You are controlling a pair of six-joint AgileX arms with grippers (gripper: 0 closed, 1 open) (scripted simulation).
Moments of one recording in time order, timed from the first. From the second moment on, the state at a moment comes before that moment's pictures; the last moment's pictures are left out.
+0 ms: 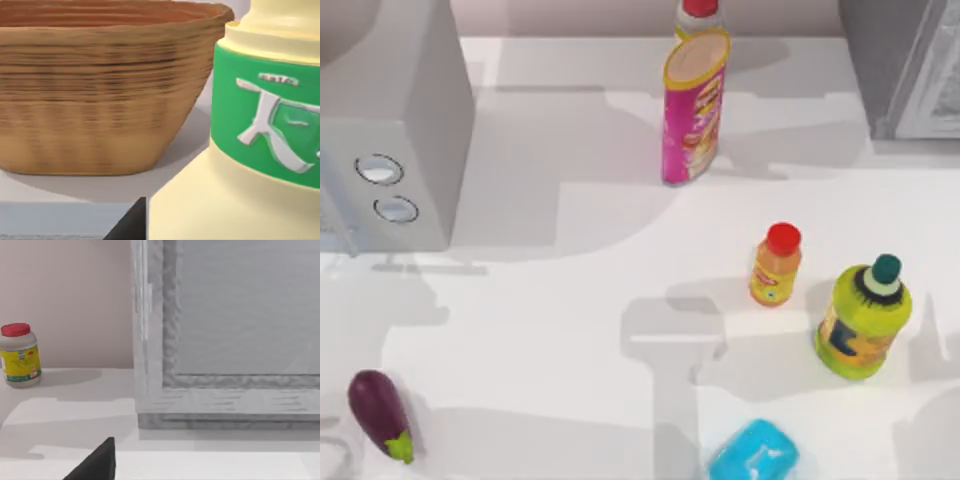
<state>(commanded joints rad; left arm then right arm) 0.08 0.34 0.35 -0.03 0.09 0.00 0.00 0.00 0.00 0.00 0.00 0.00</state>
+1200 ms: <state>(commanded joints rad) -0.14 0.25 0.03 0.22 -0.20 0.02 0.00 0.00 0.00 0.00 0.00 0.00</state>
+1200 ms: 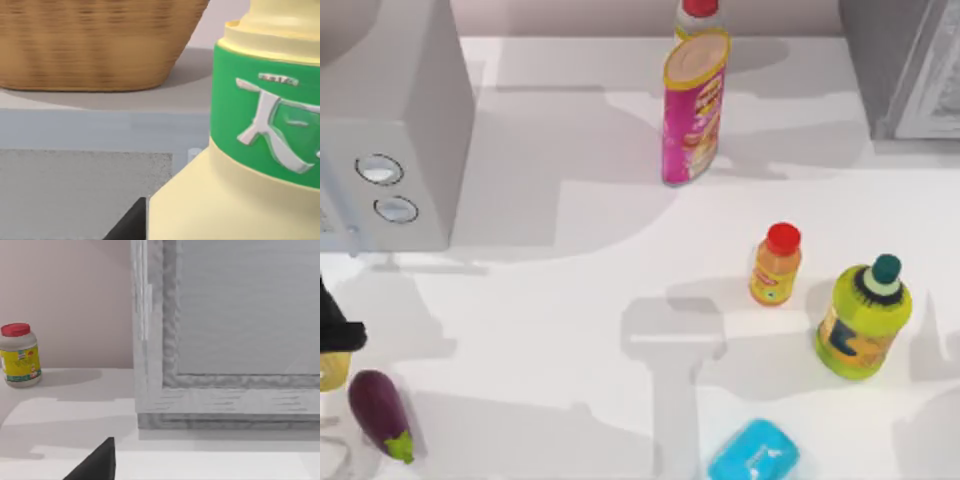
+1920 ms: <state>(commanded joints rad) -0.55 0.97 0.14 0.92 -0.79 0.08 0.00 0.00 0.00 0.00 0.00 0.00</state>
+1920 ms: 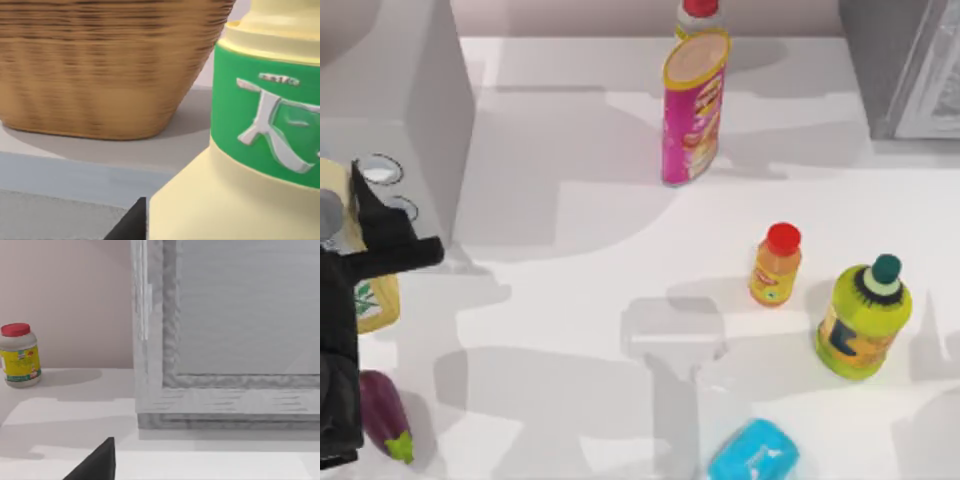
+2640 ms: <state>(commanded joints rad) -0.63 1.13 0.15 1.07 -0.90 0.09 0.00 0.00 0.00 0.00 0.00 0.00</state>
